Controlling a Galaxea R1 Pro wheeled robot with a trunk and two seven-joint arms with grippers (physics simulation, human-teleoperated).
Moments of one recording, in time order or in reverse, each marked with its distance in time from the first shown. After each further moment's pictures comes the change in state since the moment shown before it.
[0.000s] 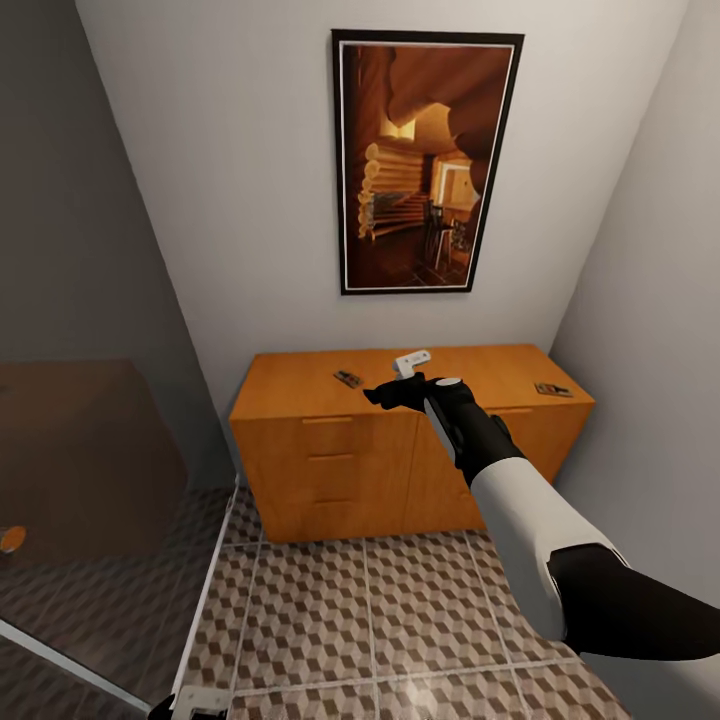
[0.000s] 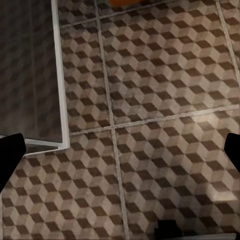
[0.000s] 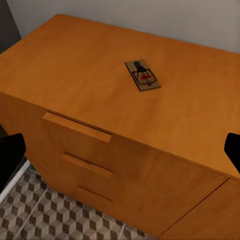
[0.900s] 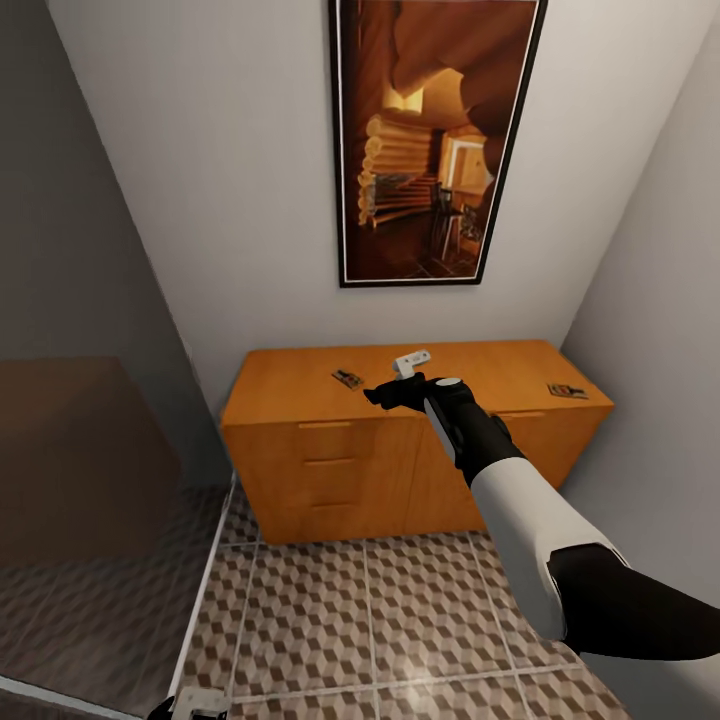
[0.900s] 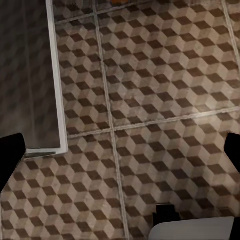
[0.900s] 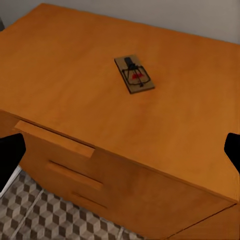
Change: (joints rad) left arm 0.002 0.000 0.000 0.000 0.000 0.004 0.000; right arm 0.000 0.000 0.000 0.000 0.001 0.000 0.000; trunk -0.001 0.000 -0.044
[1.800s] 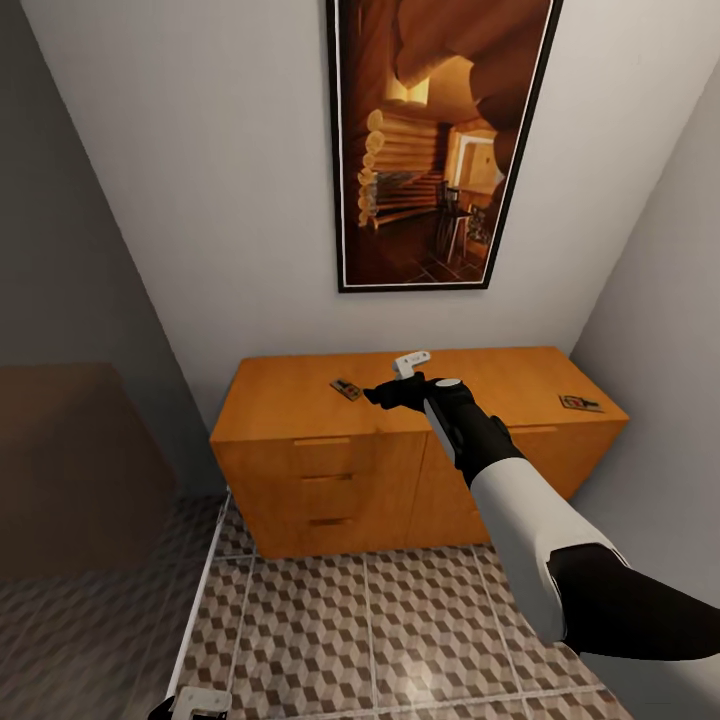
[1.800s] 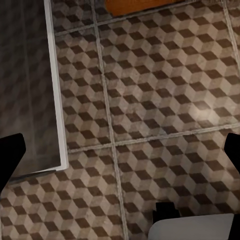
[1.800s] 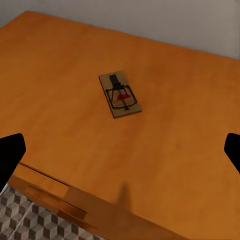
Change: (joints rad) left arm 0.000 0.000 0.000 -0.001 0.000 0.002 0.000; right arm 0.000 0.000 0.002 0.007 0.001 -0.021 -0.002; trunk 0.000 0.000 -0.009
